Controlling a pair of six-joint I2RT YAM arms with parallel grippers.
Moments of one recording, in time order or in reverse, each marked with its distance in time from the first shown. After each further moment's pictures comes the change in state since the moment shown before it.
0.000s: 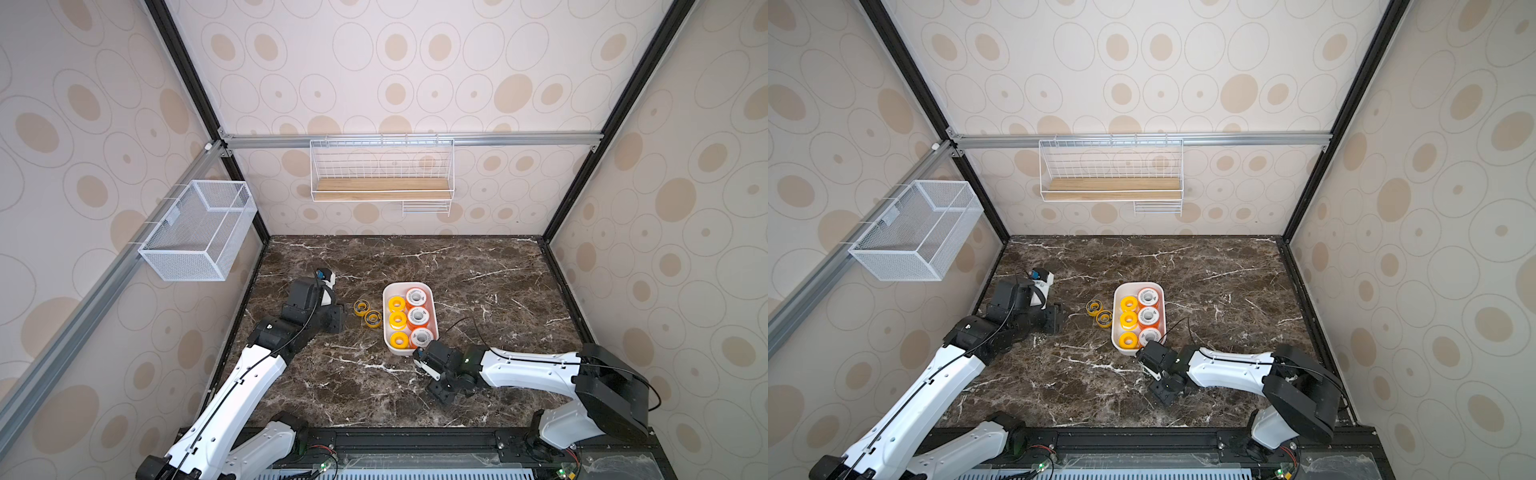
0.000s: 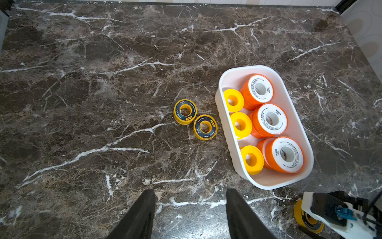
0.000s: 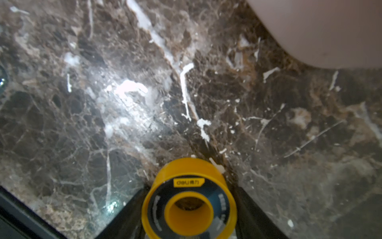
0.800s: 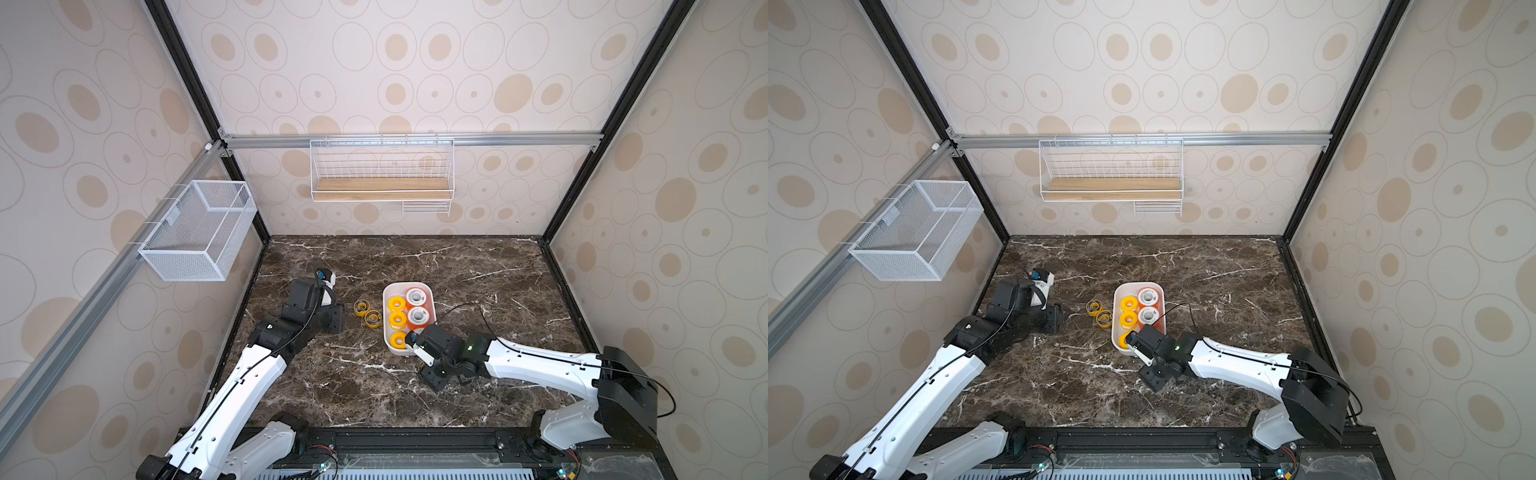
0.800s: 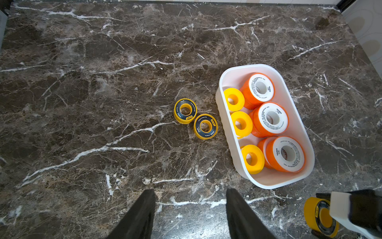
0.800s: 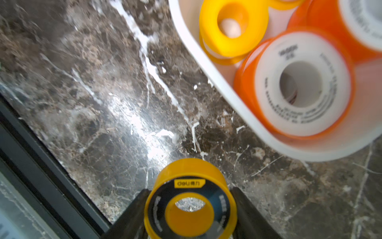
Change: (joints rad) left arm 0.000 0.001 -0.002 0.000 0.000 0.003; right arm -0.026 -0.050 0.193 -0.087 -0.023 -0.054
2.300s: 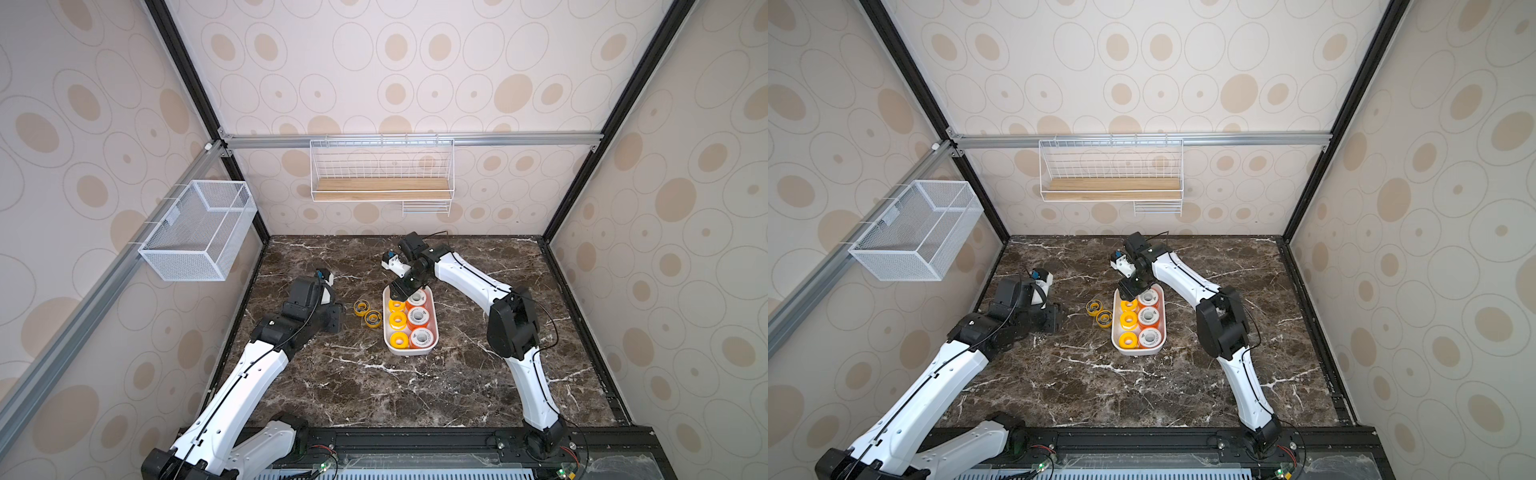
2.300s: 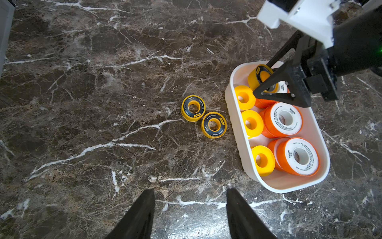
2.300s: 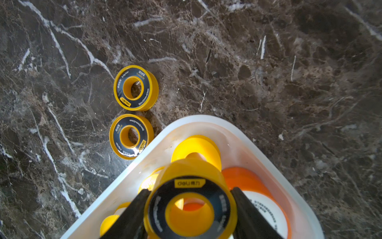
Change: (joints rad) left arm 0.028 0.031 -0.004 -0.001 -0.011 0.007; right arm -0.381 0.839 1.153 -0.309 -0.257 -0.278
